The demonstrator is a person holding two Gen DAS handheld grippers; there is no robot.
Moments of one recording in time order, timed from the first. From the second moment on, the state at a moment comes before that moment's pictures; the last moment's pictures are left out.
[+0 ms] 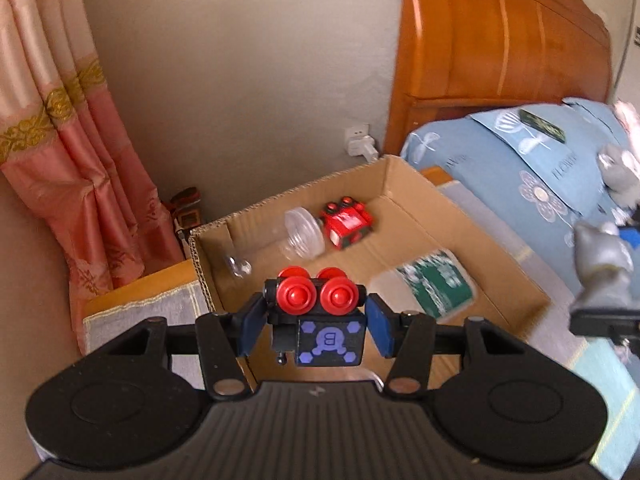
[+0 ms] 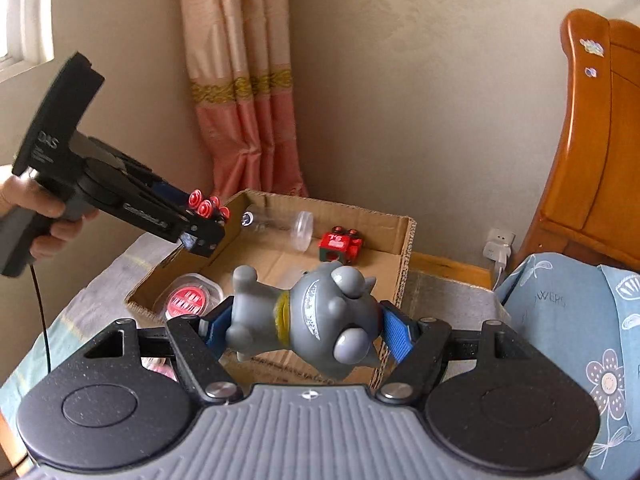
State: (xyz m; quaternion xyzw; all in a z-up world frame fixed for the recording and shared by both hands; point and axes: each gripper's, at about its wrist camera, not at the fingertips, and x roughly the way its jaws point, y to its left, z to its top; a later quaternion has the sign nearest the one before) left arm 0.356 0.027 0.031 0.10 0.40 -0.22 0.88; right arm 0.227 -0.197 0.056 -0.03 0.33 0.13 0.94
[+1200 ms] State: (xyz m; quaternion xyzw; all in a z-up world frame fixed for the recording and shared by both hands) left arm 0.215 0.047 0.029 0.12 0.36 -0.15 0.91; right arm 0.181 -0.160 0.029 0.00 0.36 0.06 0.93
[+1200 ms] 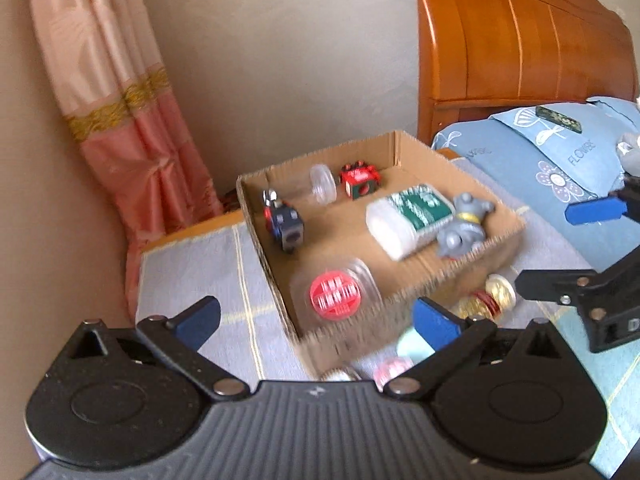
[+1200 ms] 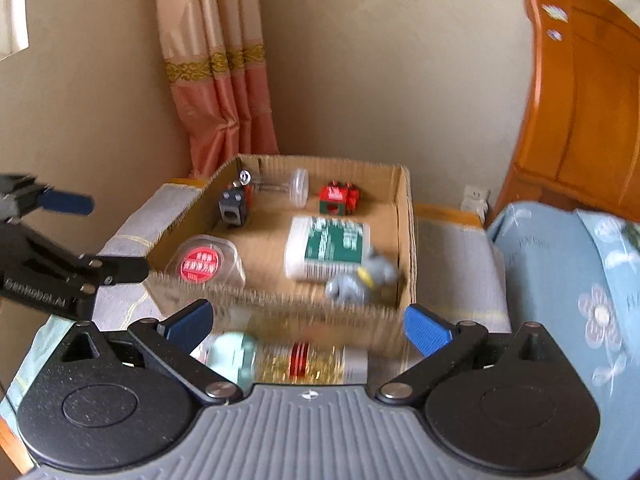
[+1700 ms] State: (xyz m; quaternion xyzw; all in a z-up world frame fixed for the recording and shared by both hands) left arm 0.158 0.058 -0.011 0.04 0.37 -0.06 0.93; right arm 0.156 -0.152 -0.030 0.00 0.35 0.02 0.94
